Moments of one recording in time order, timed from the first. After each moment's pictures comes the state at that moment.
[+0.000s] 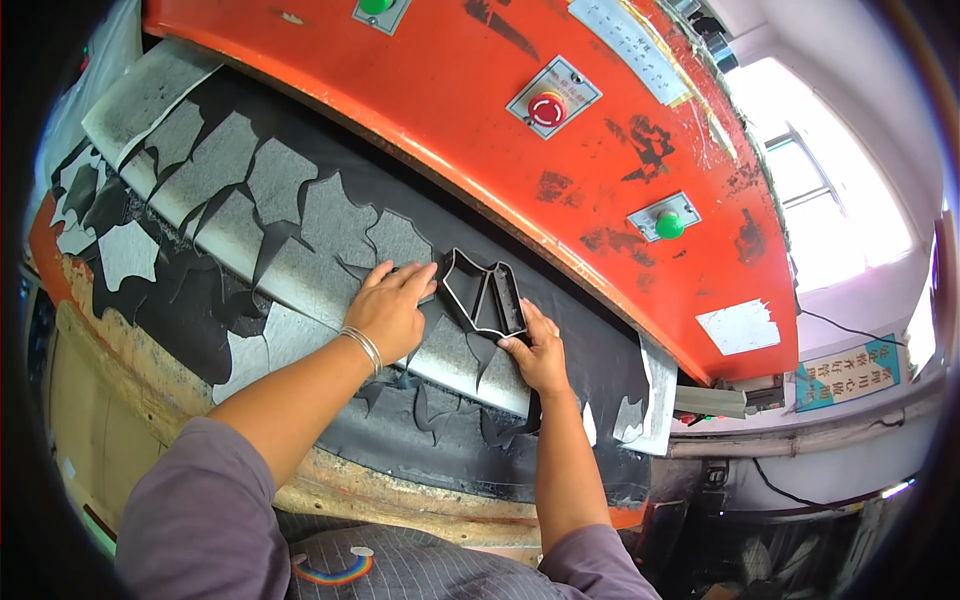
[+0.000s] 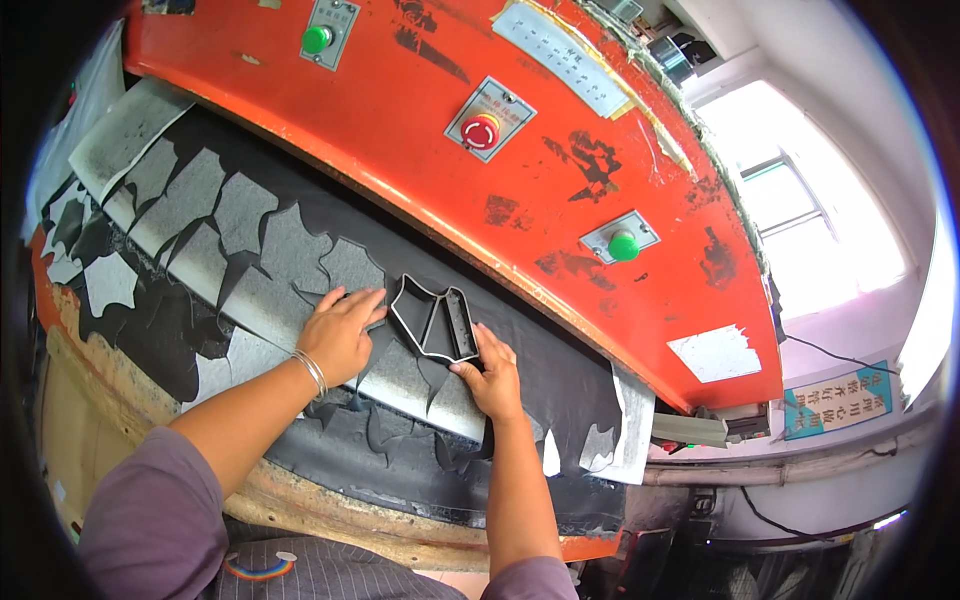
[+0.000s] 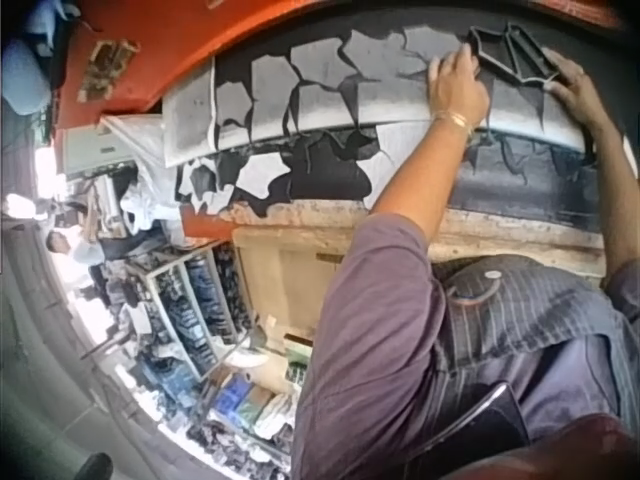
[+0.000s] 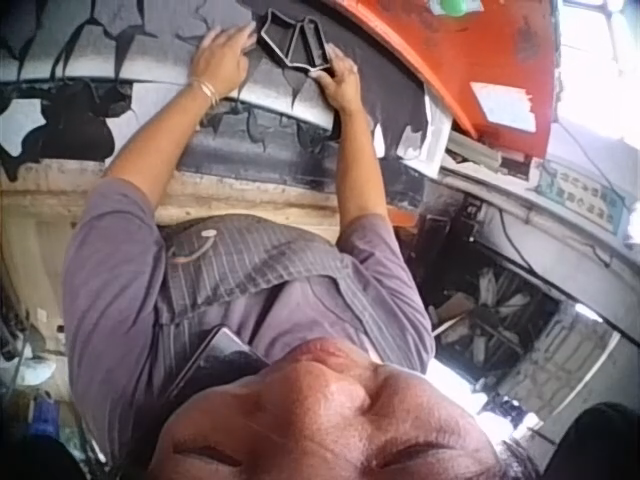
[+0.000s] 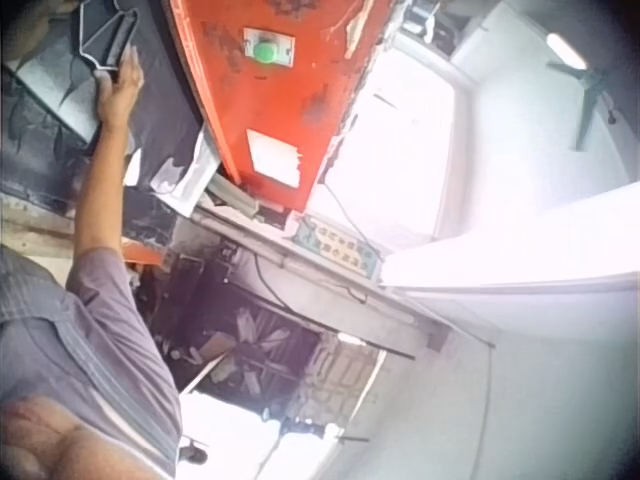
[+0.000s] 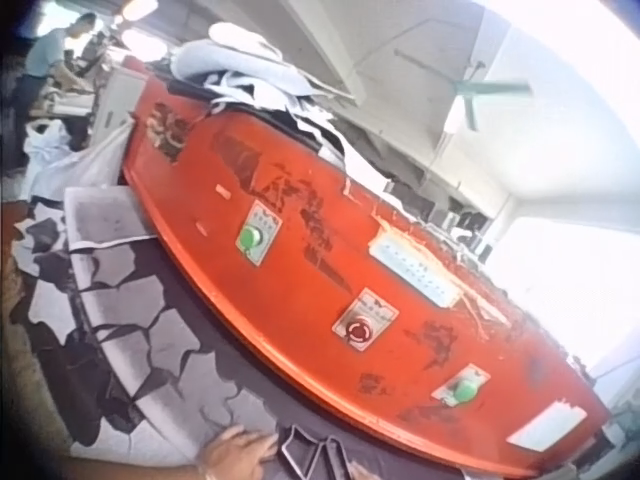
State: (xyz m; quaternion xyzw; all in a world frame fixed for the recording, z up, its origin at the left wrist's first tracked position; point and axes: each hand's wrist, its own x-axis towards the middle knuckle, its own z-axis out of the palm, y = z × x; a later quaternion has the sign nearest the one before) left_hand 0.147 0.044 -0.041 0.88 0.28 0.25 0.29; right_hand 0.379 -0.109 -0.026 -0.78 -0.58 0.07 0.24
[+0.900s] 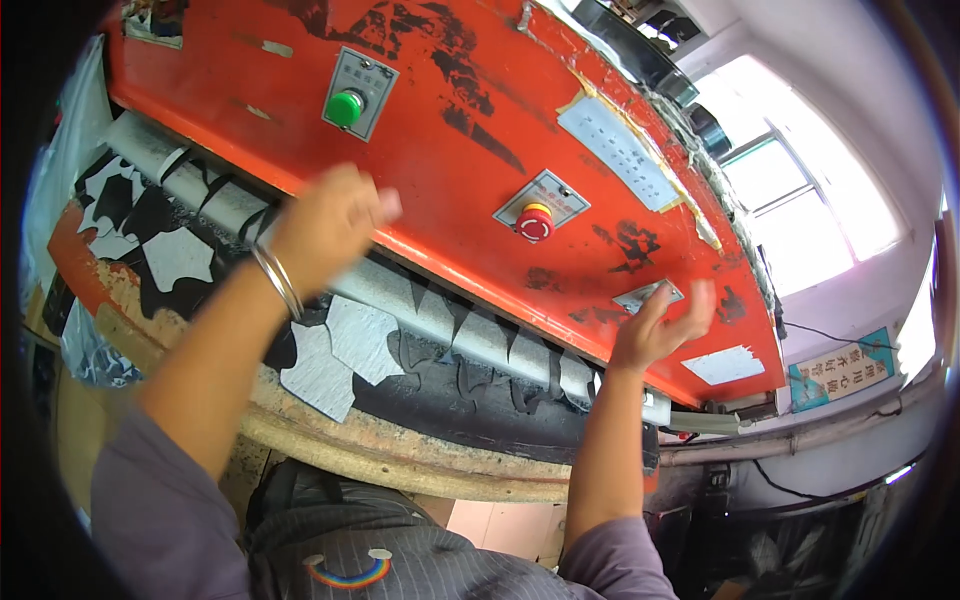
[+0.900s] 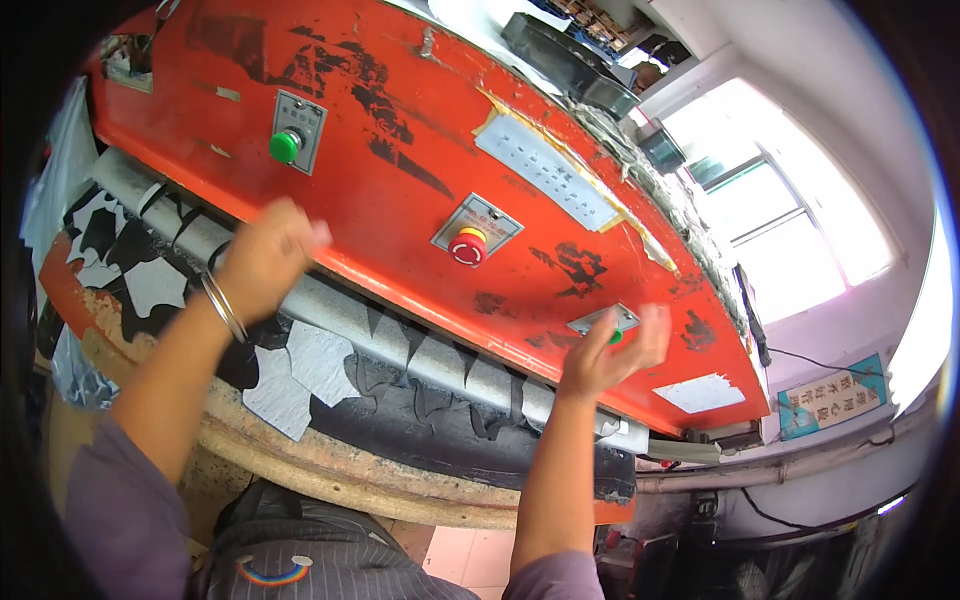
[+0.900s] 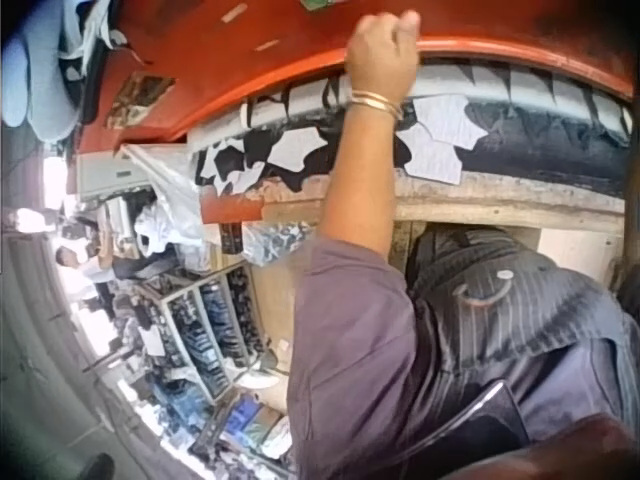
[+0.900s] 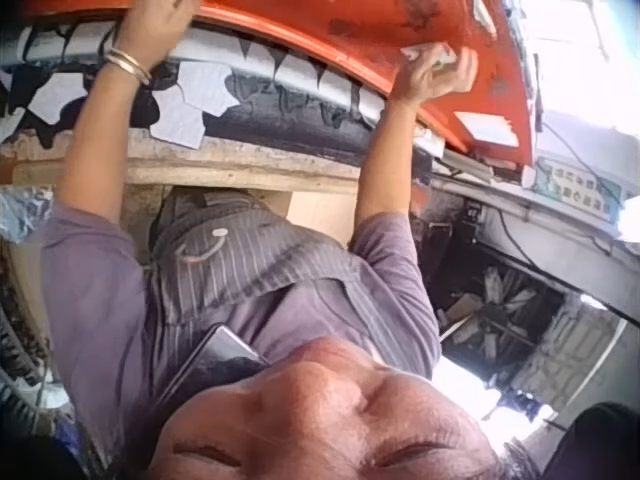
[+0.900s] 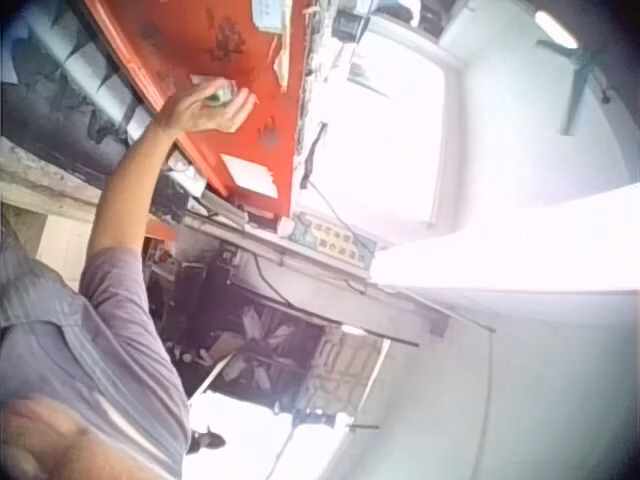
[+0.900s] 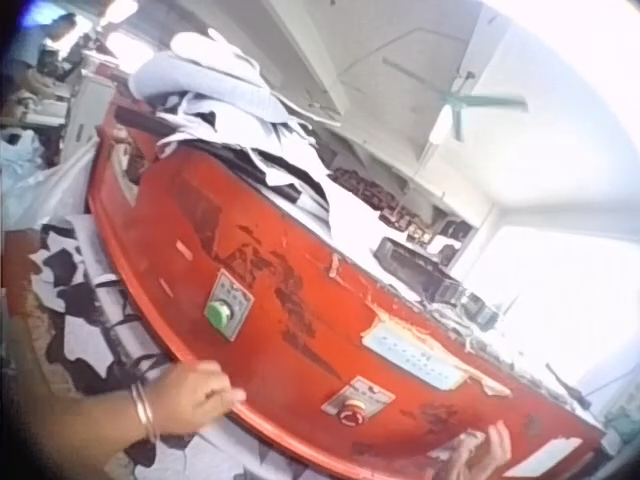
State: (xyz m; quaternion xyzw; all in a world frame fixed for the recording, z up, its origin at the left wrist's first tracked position) left_hand 0.052 0.180 0.131 0.84 0.21 0.39 0.32; right_hand 0.355 -0.045 0.171 -0.59 -0.46 -0.56 0.37
